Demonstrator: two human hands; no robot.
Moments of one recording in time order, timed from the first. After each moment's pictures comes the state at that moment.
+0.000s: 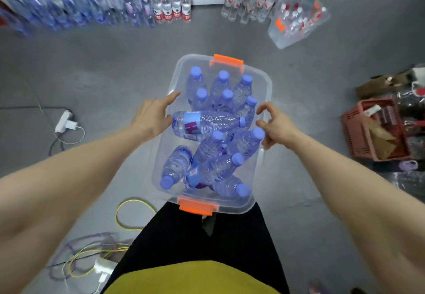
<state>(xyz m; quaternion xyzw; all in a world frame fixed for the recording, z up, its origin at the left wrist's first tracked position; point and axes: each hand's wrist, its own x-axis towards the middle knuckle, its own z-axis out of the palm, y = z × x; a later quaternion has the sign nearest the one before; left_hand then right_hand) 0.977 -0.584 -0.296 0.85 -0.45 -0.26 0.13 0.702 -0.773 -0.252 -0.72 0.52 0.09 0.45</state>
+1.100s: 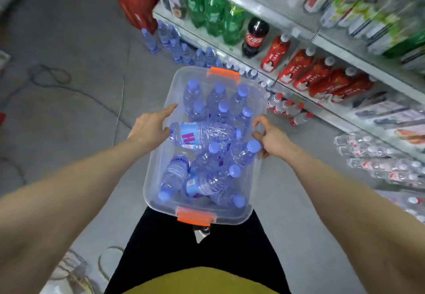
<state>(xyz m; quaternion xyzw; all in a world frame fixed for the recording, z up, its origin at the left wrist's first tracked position) 1.511 -0.701 -0.323 0.96 -0.09 -0.23 0.13 1.434 -1.021 -0.321 -0.82 0.22 0.30 0.43</state>
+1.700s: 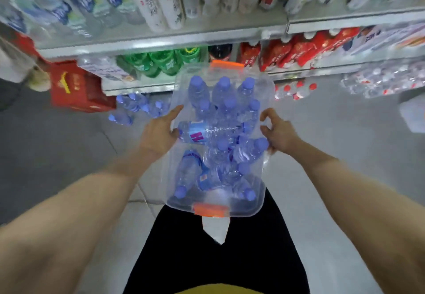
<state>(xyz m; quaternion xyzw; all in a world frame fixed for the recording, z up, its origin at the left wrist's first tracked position) 1.865 -0.773 -0.364 0.88 -0.35 -0.30 0.13 1.637 -0.998 -0.357 -0.74 0.47 0.18 0.45</state>
